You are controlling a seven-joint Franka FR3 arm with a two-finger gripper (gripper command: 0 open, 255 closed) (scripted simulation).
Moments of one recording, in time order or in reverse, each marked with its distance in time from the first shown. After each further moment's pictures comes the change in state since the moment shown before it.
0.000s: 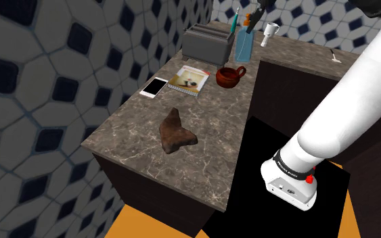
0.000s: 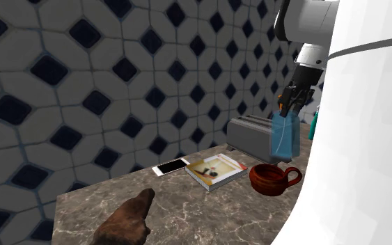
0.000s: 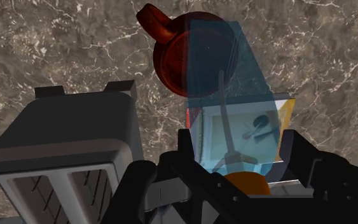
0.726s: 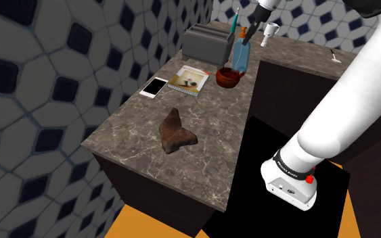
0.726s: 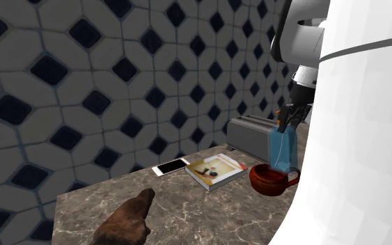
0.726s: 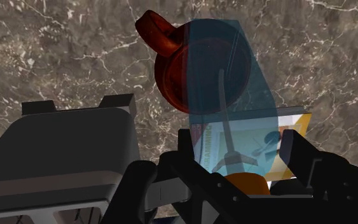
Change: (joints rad) arm 0.000 0.027 0.002 -0.116 0.029 0.133 -0.043
